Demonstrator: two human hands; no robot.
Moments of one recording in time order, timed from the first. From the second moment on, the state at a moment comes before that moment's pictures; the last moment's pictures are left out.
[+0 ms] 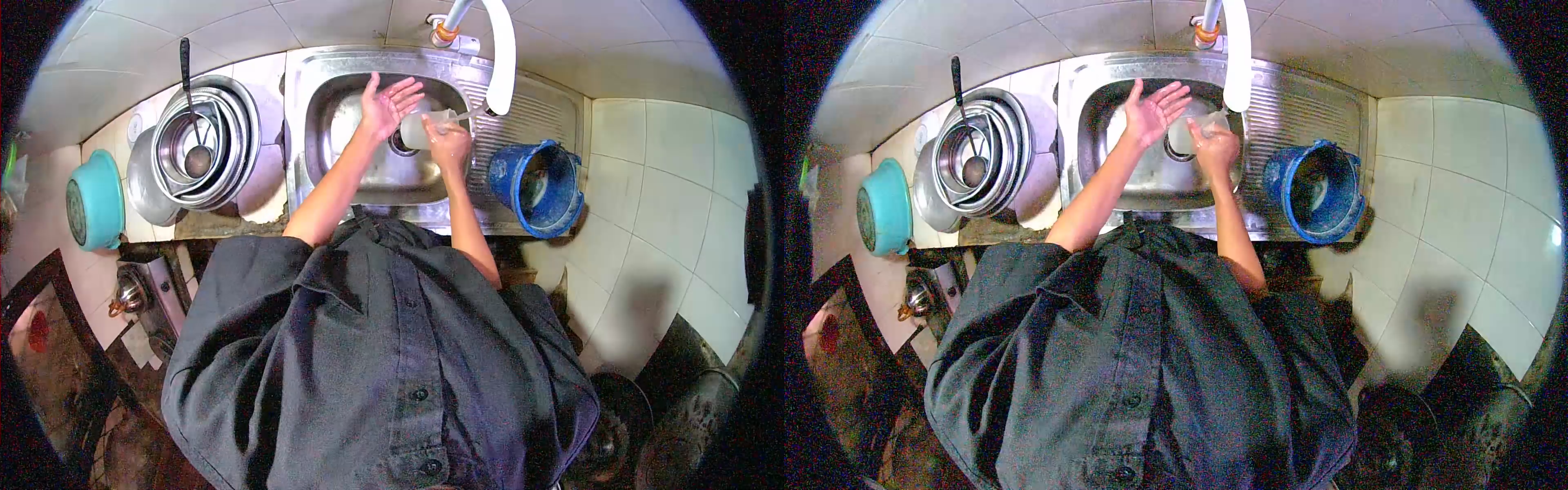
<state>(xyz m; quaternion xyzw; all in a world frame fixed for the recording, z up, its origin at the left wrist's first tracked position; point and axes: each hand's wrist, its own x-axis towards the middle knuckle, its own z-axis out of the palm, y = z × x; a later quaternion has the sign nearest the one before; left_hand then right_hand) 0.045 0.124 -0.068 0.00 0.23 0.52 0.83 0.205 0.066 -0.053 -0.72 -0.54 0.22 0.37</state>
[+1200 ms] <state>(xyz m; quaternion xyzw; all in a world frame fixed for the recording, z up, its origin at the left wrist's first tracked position) 0.071 0.093 -0.082 0.62 0.46 0.31 0.56 0.235 0.052 -0.170 -0.53 -0.04 0.72 0.46</state>
